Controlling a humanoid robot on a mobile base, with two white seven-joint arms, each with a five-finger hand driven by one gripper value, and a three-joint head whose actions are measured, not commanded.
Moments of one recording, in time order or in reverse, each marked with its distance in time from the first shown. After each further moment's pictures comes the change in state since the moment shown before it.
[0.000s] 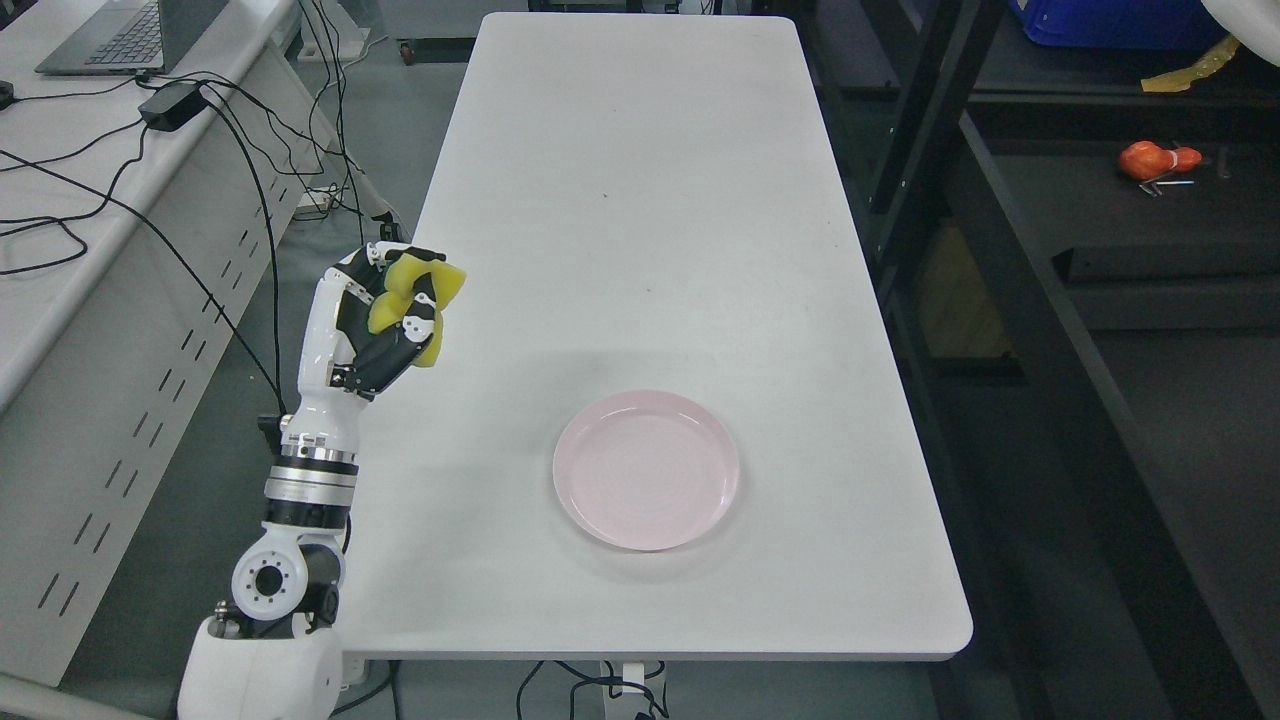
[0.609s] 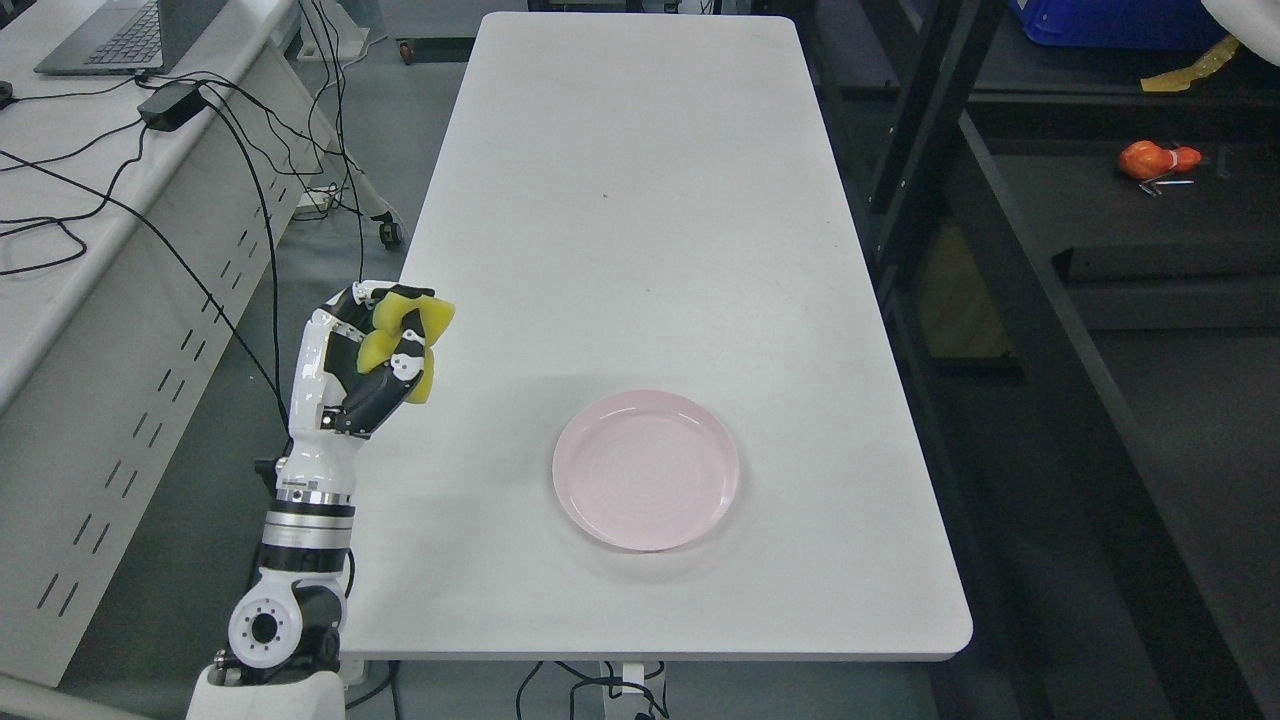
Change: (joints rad) left arm 0.076 -0.023 0.013 -0.044 0.050 -0.030 -0.028; right arm 0.000 0.000 0.000 0.000 0.000 0.000 0.000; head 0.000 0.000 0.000
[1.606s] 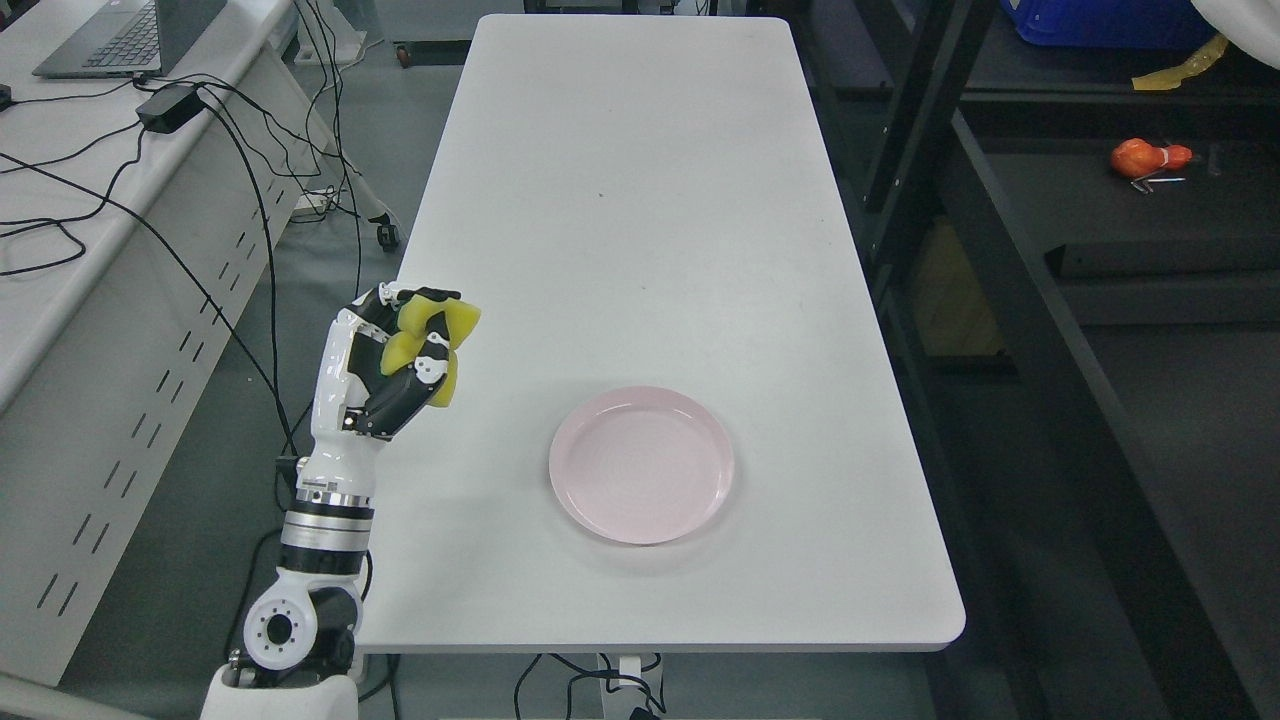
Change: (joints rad) left arm 0.008 -0.007 -0.035 -0.027 0.004 0.015 -0.003; right arm 0.000 0.000 0.000 0.000 0.000 0.000 0.000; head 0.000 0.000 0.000
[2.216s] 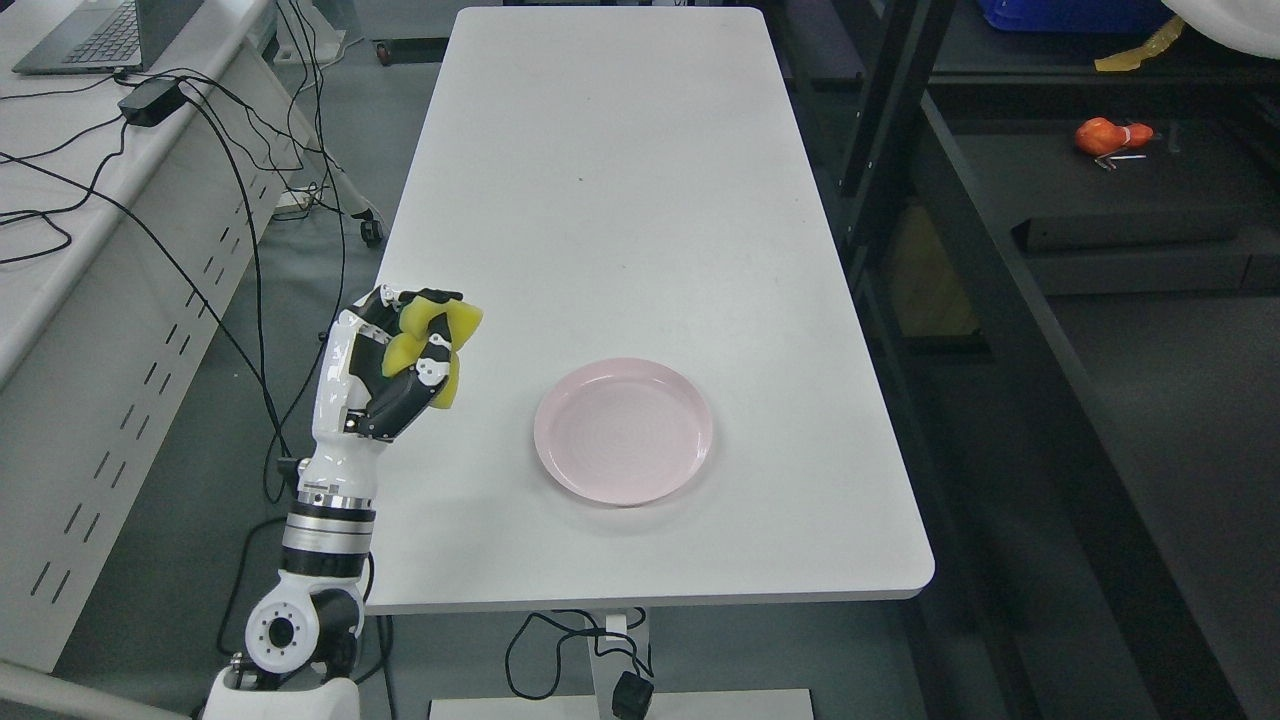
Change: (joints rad) left arm 0.007 -0.001 -0.005 -0.005 0.000 -0.005 0.000; right arm 0.000 0.000 0.000 0.000 0.000 0.000 0.000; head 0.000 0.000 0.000
